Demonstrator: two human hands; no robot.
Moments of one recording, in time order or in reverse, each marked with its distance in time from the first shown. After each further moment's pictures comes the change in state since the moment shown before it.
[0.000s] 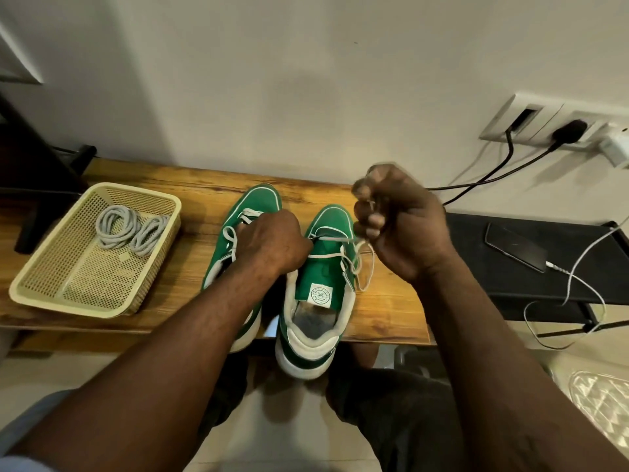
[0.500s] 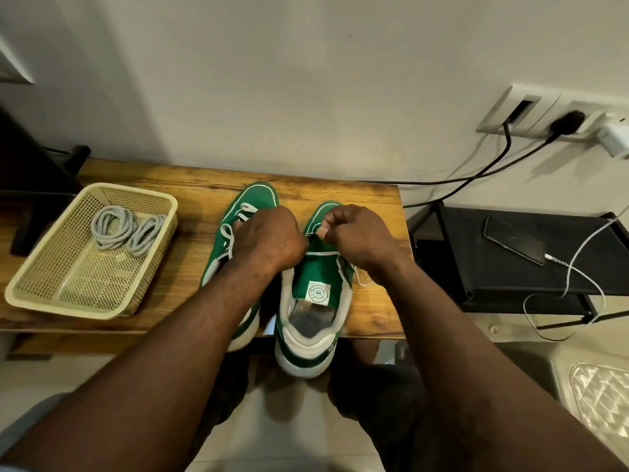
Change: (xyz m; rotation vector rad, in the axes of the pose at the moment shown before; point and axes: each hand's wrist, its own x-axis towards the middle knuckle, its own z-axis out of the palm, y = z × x) left_hand 0.000 0.000 -0.001 -0.003 0.017 -0.005; right_hand 0.024 0.053 -0.003 -1.093 0.160 0.173
